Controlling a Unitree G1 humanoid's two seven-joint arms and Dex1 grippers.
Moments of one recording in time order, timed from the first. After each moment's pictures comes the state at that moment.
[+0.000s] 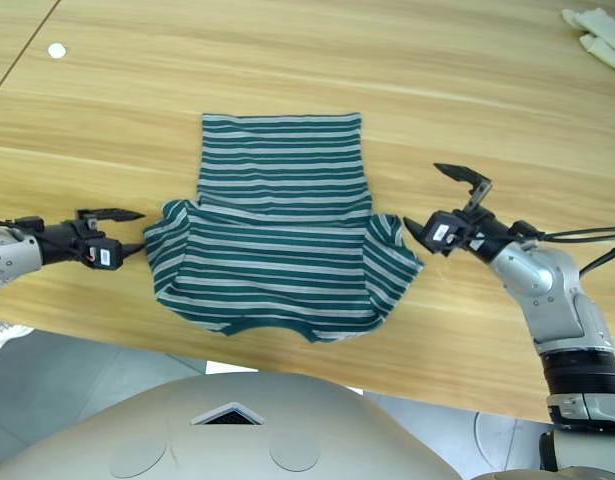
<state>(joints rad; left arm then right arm) -0.05 1.03 -0.23 0.31 0.37 -0.72 -0.70 0.13 -0.87 0.00 0.12 -0.29 -0.49 0.43</state>
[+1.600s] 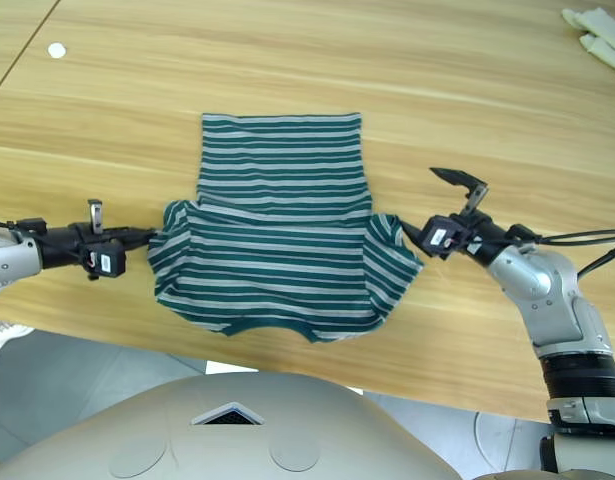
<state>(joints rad) 0.00 1.02 -0.20 0.18 0.22 -0.76 -0.77 0.15 -0.87 0.00 0.10 -0.29 -0.49 0.44</state>
